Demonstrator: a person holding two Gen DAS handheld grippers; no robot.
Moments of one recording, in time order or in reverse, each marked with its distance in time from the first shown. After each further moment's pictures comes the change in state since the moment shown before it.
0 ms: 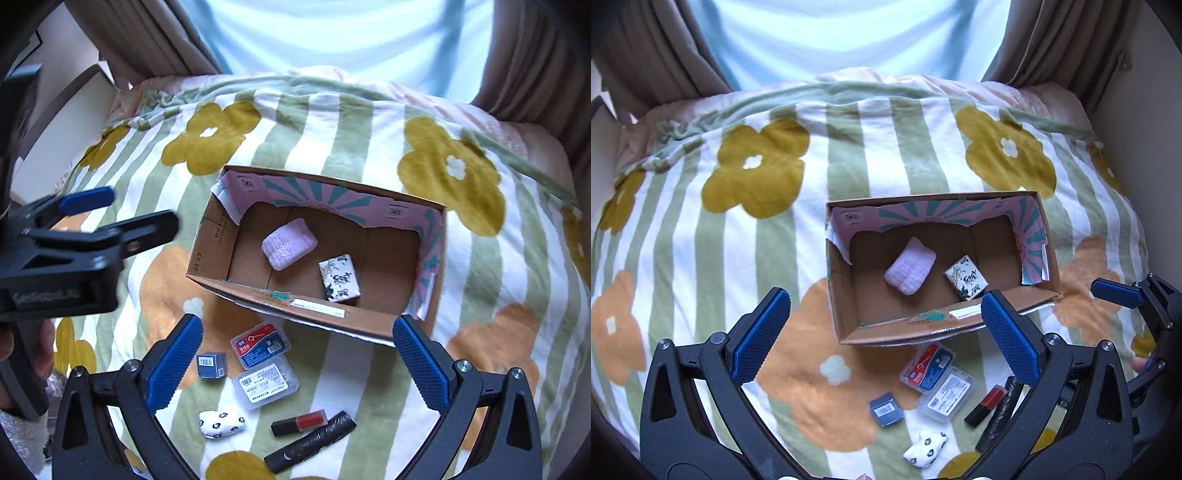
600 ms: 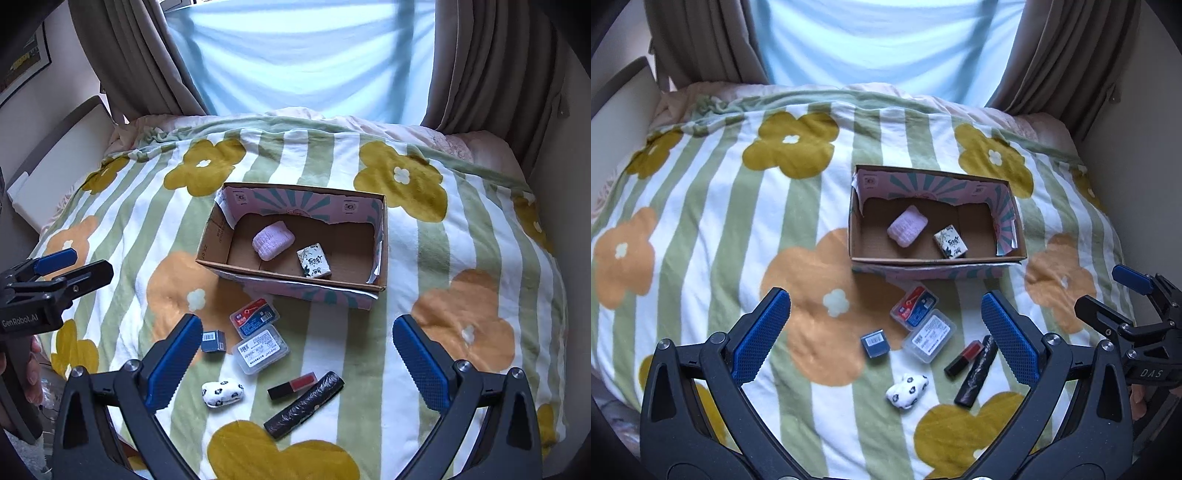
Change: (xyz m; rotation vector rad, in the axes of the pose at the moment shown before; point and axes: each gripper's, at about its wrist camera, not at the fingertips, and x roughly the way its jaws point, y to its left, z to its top) left arm -0.106 0.013 -0.116 -0.129 -0.075 -0.021; right arm -0.089 0.010 -0.090 0.047 -0.162 -0.075
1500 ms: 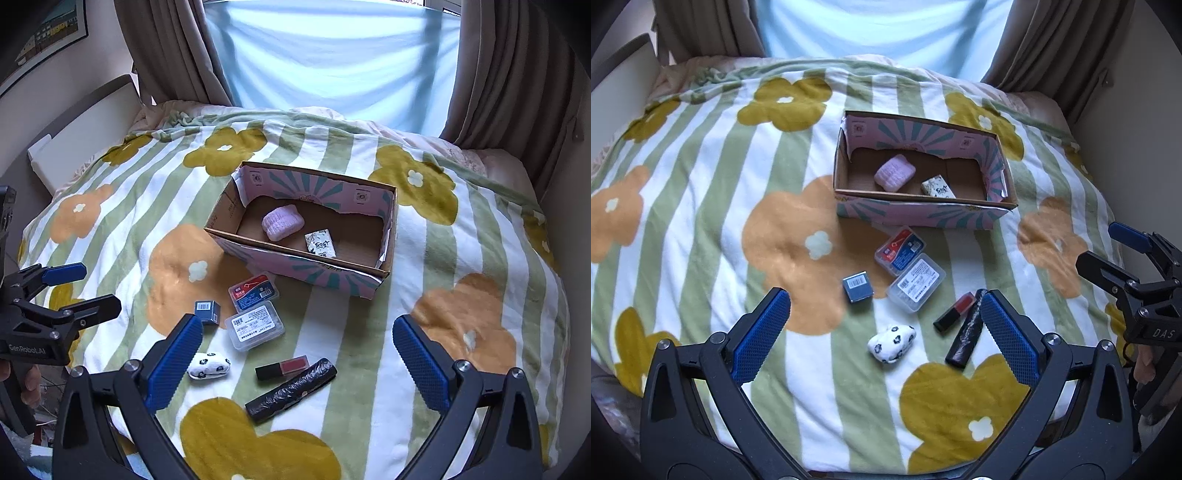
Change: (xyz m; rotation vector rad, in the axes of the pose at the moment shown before) left arm 0.011 -0.015 -0.085 -0.017 0.046 -0.036; right arm 0.007 -0.004 -0.050 -0.134 -0.041 0.044
